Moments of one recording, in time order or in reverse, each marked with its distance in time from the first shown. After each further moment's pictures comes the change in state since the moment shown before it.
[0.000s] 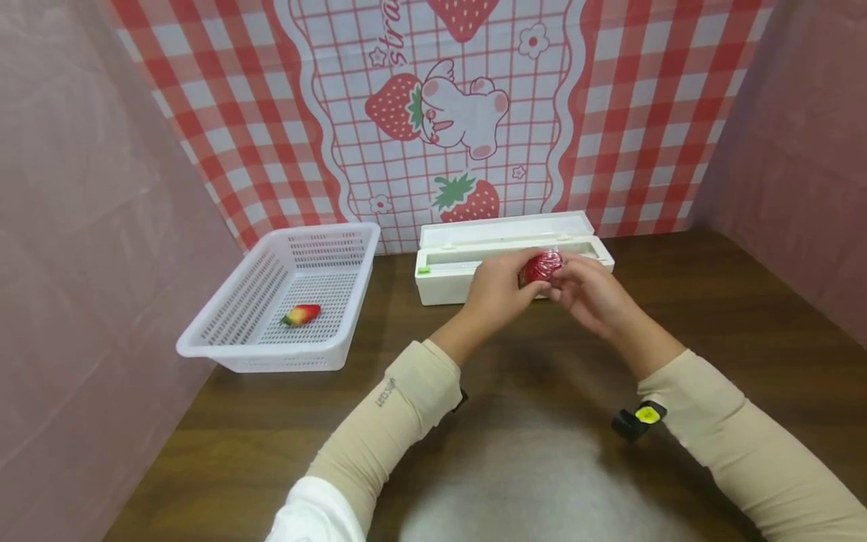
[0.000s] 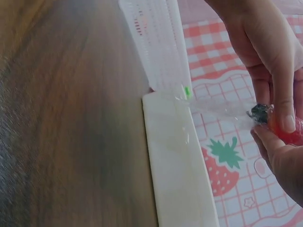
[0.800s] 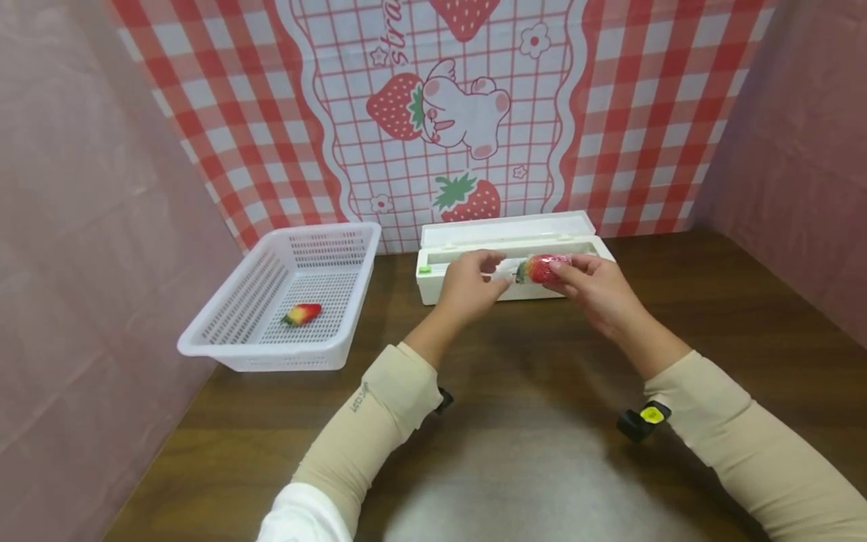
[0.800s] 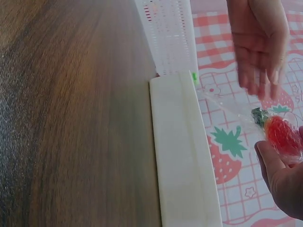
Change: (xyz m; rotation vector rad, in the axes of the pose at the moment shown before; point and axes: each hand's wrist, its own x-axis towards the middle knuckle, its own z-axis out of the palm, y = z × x) left_hand -0.010 -0.026 -0.017 -0.291 -0.045 -0.345; right_hand -0.001 -0.003 -0.004 -0.346 0.319 0.099
